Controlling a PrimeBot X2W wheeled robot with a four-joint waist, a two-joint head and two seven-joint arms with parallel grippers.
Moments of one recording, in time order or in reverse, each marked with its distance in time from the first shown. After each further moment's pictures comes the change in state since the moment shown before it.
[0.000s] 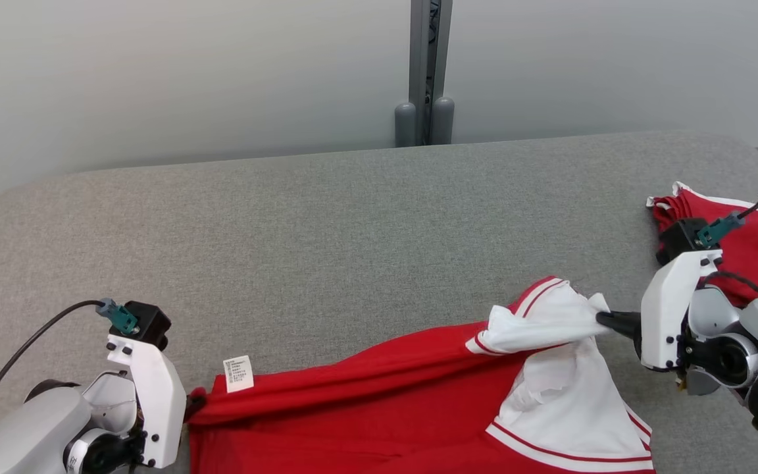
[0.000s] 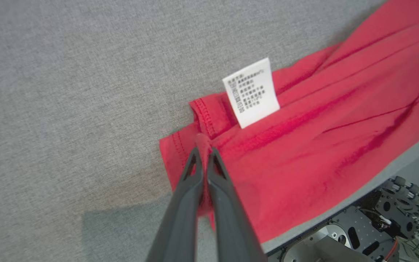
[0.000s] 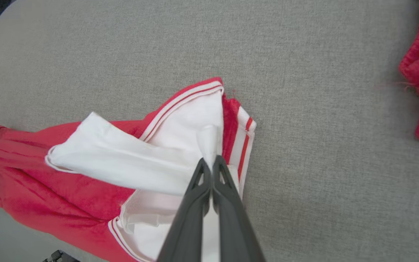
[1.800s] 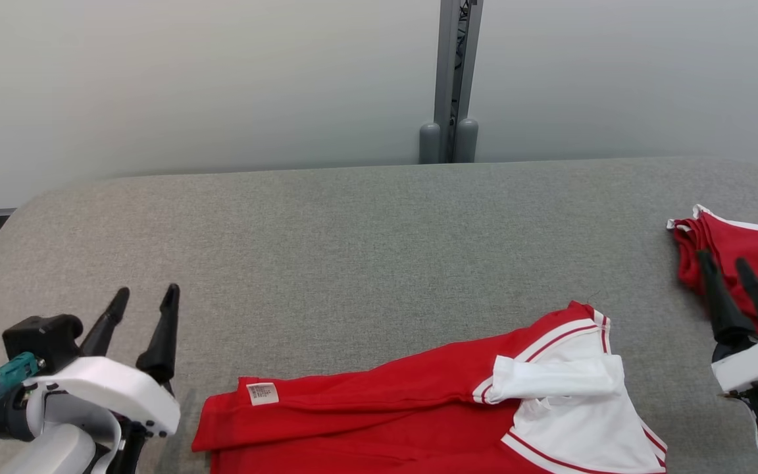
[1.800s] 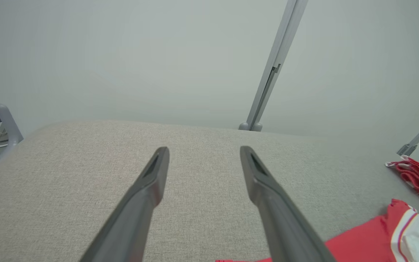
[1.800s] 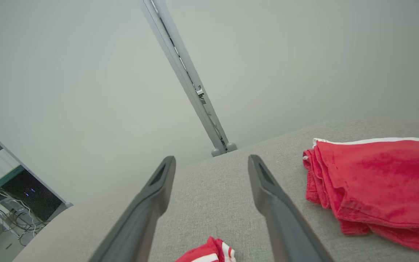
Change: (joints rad) left arm 0.272 -0.008 0.341 -0.270 0.100 0.307 -0.742; right arm 0.458 0.026 -0.614 -0.260 -0.230 0.000 -0.707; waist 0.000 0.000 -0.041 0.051
